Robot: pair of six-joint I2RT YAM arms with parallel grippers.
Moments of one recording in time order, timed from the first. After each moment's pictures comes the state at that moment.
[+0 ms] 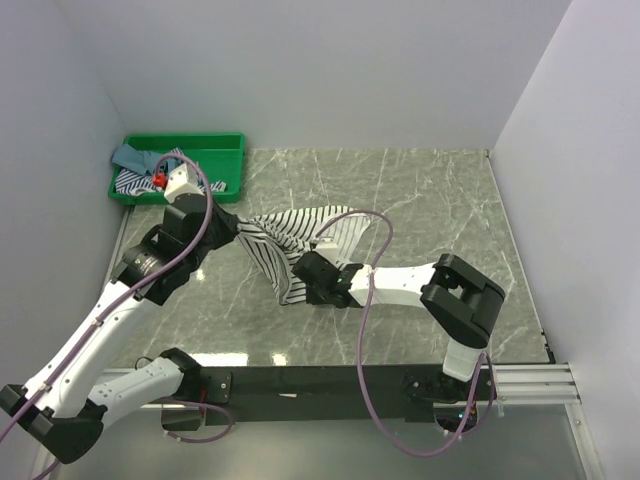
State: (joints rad) left arm -0.56 0.95 1.14 -0.66 -0.39 -0.83; right arm 1.02 1.76 0.98 -0.22 0.34 0.83
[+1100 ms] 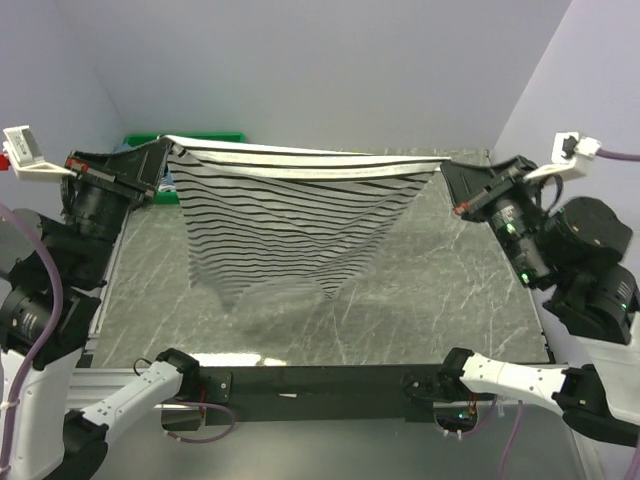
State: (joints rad) left arm -0.42 0.83 1.62 -0.48 -0.19 -0.82; right arm 0.92 0.92 1.71 -0.70 0.64 0.58
